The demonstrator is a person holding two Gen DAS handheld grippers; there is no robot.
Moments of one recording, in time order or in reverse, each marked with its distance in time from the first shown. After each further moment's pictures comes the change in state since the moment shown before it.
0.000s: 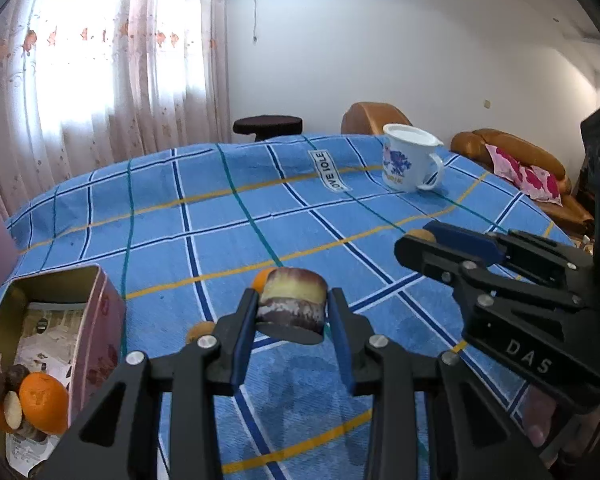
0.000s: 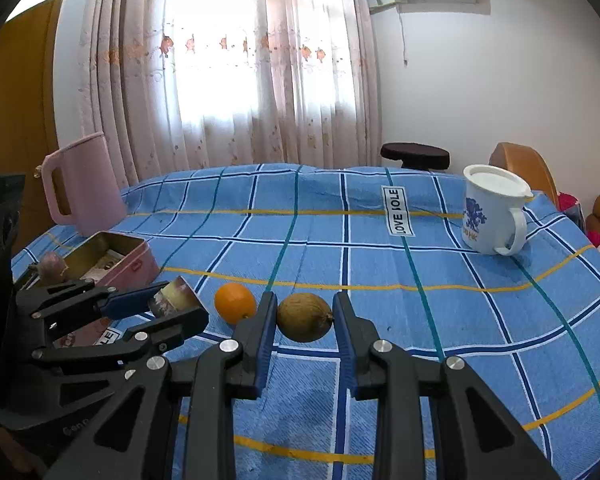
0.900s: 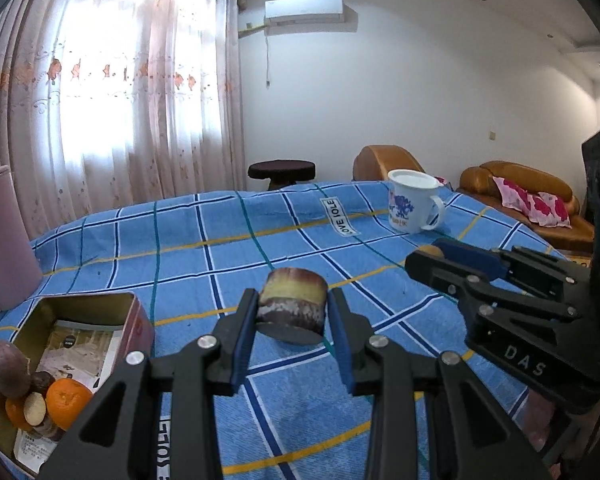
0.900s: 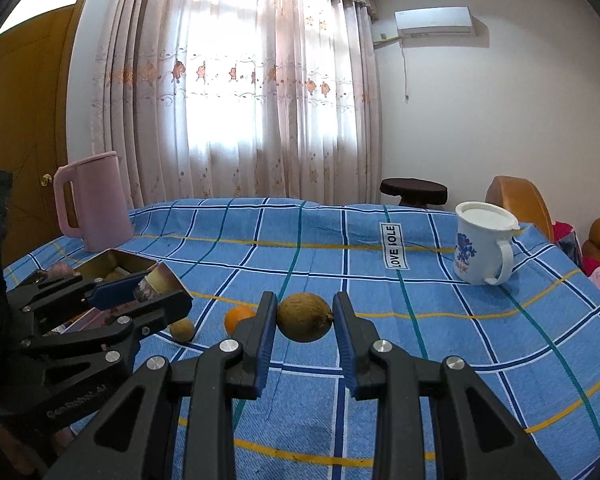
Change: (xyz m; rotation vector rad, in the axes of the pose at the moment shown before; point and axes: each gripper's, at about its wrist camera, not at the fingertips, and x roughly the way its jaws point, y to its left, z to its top) left arm -0.033 0.001 -0.004 0.001 -0.178 0.045; right arm -0.025 0.009 -0.002 -0.040 -0.125 -0.015
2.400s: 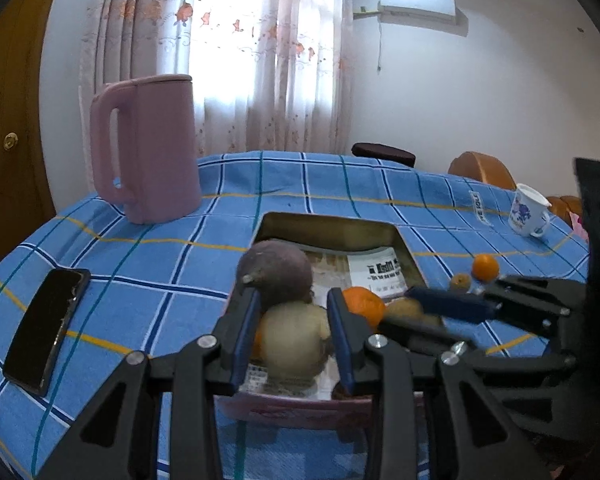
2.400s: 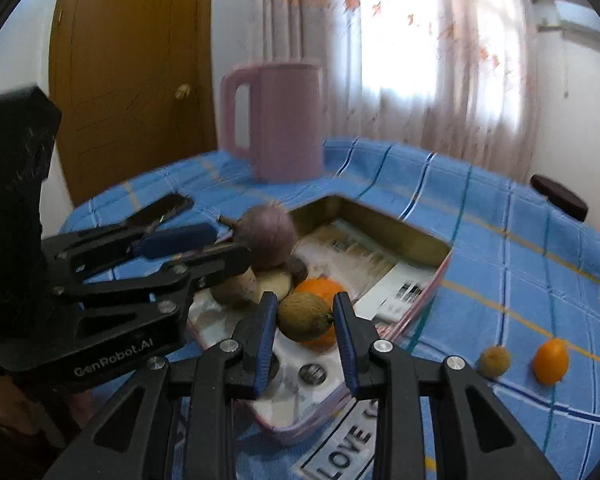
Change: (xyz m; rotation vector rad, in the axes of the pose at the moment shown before) left arm -0.085 0.179 -0.059 -0.218 0.095 0.282; right arm 0.058 0.219 -0.005 -0.266 0.237 0.475
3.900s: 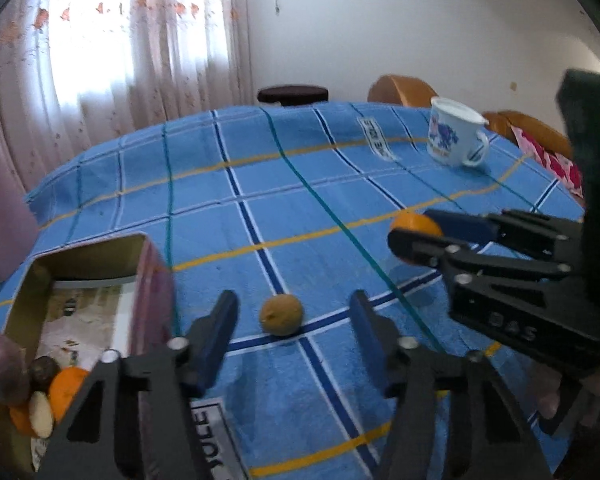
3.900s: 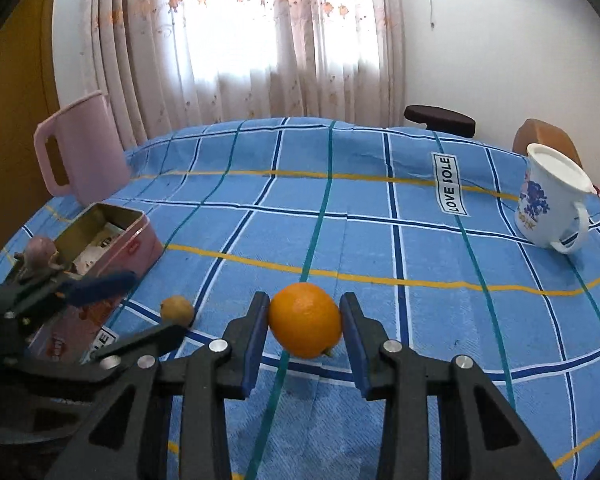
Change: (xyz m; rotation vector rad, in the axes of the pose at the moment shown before) left arm 0.088 -0.176 0.027 0.242 0.221 -0.225; right arm -0.062 -0.191 -0.049 0.340 0.040 -0.351
